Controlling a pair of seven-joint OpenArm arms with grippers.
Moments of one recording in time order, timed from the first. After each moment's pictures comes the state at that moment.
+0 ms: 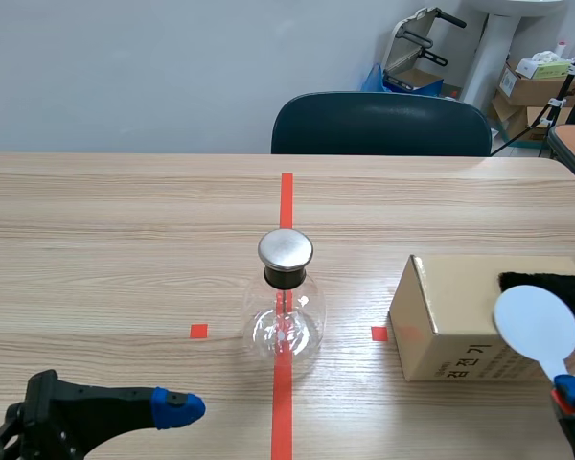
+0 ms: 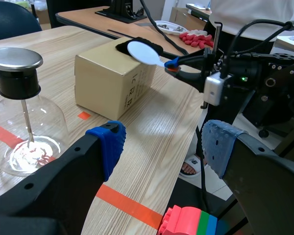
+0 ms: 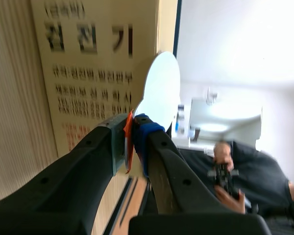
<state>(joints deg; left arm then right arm) 28.0 -55.3 41.4 102.4 -15.7 -19.3 -42.9 -42.0 16.8 12.3 76.7 -66.8 -39.2 35.6</state>
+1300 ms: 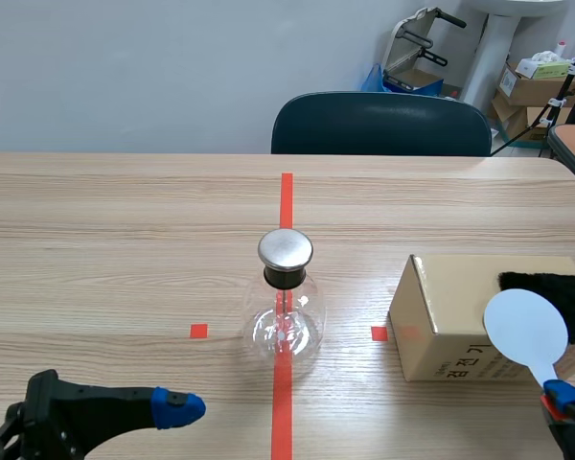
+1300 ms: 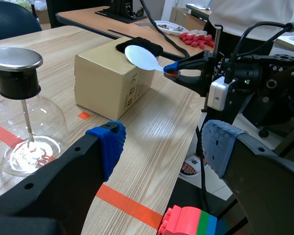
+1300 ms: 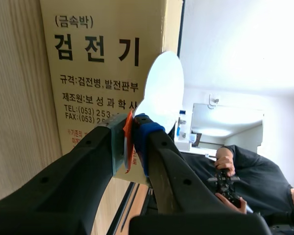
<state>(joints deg) 28.0 -55.3 41.4 102.4 -15.7 -19.3 -42.9 -42.2 16.5 11.8 76.7 -67.8 -39.2 34.6</state>
